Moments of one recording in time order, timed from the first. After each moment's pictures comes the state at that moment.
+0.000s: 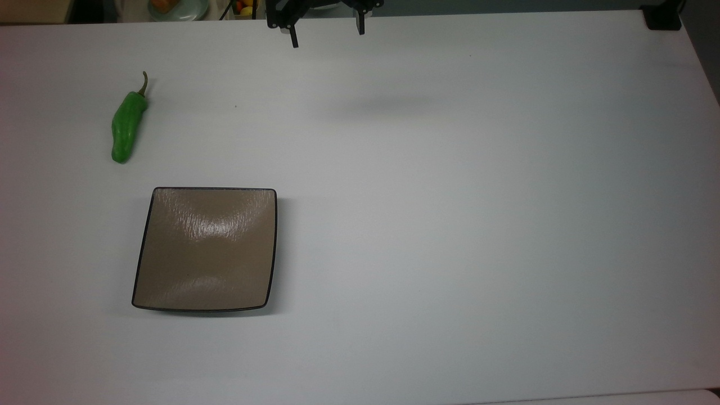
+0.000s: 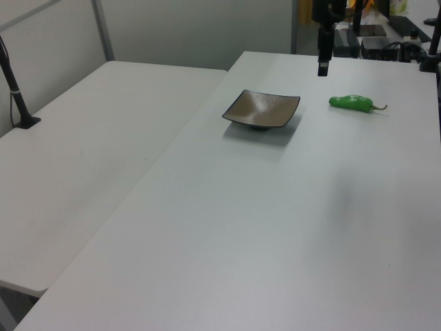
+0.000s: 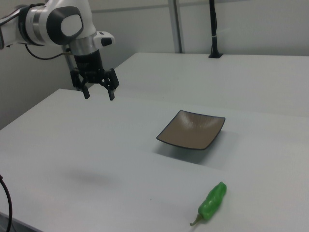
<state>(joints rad) 0.27 0.03 -0.11 -1.64 0.03 1.69 -0.15</state>
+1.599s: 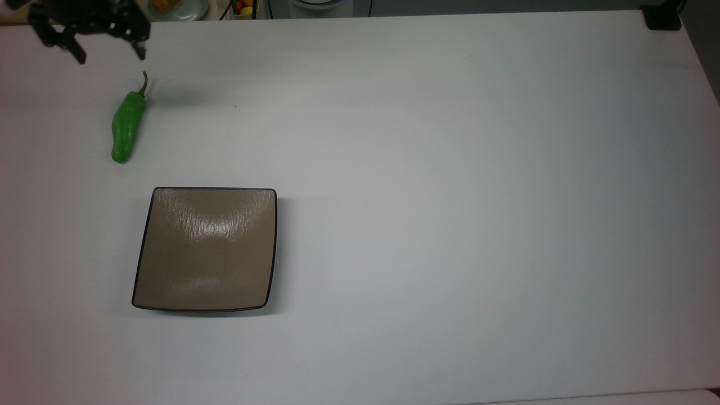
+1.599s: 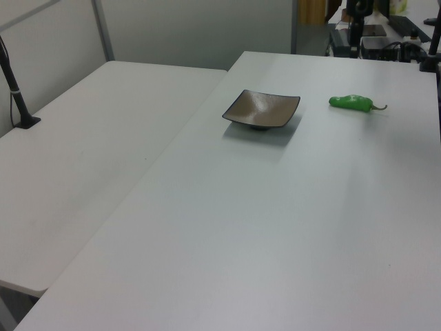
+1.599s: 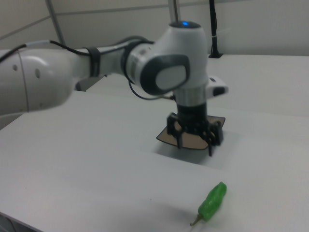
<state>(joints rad) -0.31 0.19 -0.12 -1.65 0.03 1.81 -0.56</state>
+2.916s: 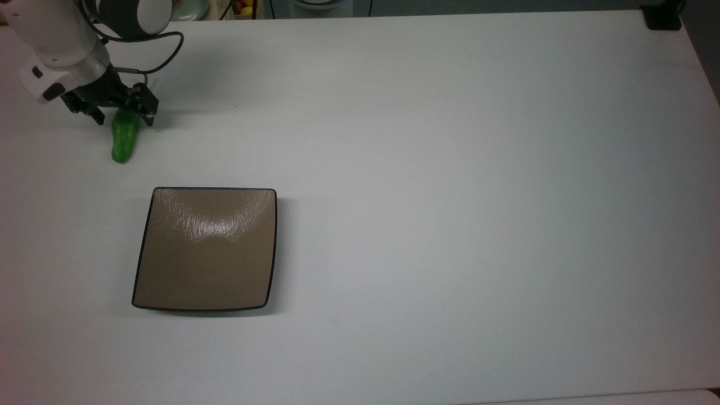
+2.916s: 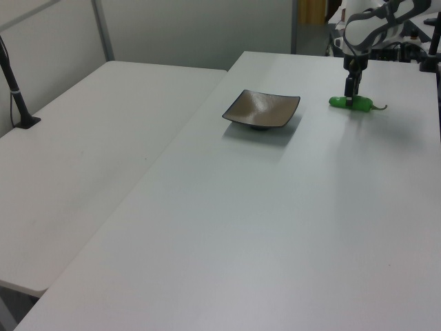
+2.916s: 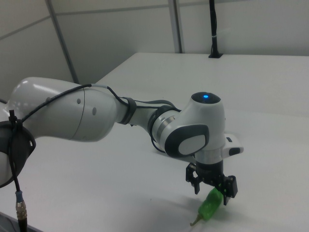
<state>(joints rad) -0.36 0.38 -0.11 -1.83 0.03 2.18 -0.54</state>
